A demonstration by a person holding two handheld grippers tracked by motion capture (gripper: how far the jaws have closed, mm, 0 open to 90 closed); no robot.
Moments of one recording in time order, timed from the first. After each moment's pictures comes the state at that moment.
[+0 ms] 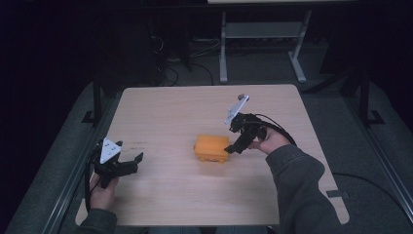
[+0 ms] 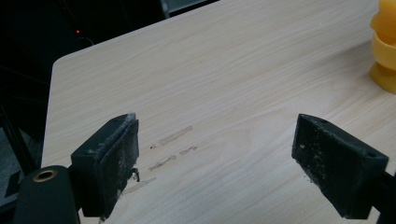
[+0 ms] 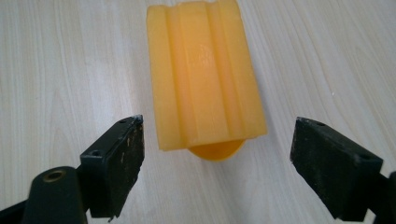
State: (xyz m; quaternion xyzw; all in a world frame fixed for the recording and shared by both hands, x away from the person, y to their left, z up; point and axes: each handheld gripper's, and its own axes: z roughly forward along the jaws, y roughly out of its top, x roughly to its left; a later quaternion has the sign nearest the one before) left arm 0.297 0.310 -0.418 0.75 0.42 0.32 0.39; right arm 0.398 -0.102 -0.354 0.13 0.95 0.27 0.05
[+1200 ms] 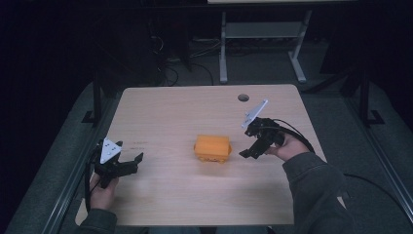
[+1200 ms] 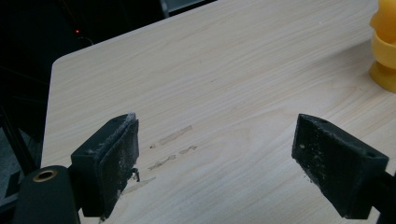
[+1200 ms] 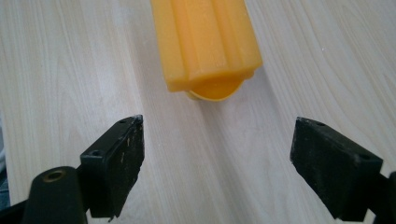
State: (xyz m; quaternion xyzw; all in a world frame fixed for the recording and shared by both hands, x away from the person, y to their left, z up) left arm 0.297 0.310 -0.419 0.75 0.42 0.32 0.39; right arm 0.378 -0.144 -0.352 0.16 0.95 0.26 0.05
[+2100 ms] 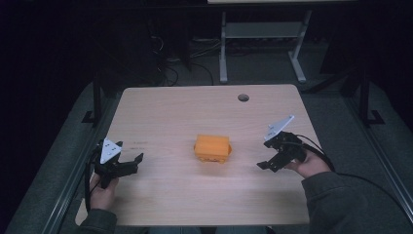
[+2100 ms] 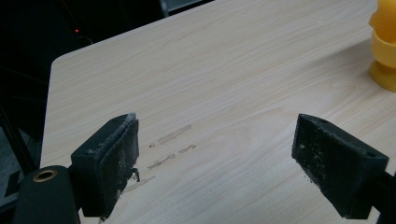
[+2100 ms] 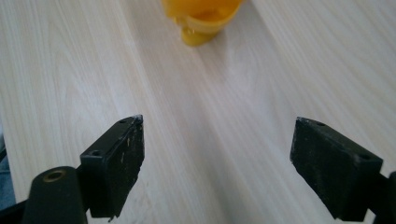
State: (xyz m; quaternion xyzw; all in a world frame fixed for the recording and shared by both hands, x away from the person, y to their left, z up) left arm 0.296 0.309 -0.419 0.76 0.42 0.32 0.39; right arm 0.344 -0.199 -0.377 0.21 0.93 0.28 0.06
